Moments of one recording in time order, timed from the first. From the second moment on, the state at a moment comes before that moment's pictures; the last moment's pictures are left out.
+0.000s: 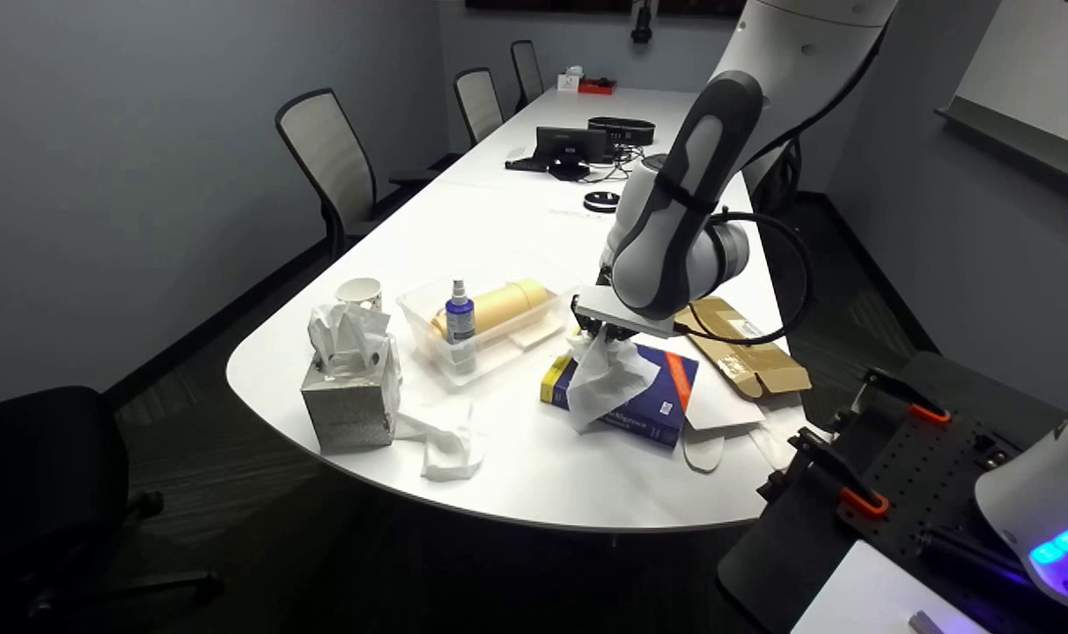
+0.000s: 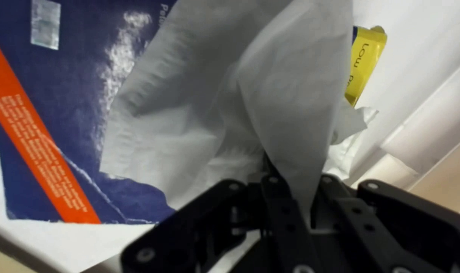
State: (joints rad) arm 0.36 0.69 -0.15 -2.28 0.28 3.21 0.87
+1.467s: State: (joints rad) arm 0.33 0.59 -0.17 -2.46 0.31 2.97 0.85
